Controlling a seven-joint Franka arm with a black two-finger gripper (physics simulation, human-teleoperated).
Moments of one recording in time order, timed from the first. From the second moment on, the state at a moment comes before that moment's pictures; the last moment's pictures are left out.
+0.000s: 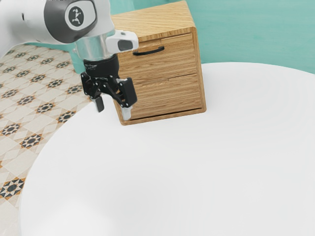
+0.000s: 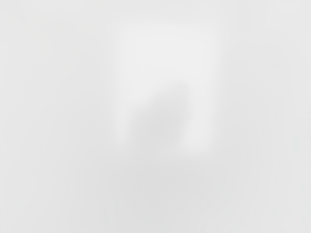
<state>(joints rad) -0.96 0.23 1.18 -1.26 -0.18 1.22 0.11</state>
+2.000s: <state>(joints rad) -0.58 1.03 1.78 -0.92 -1.06 1.60 1.66</state>
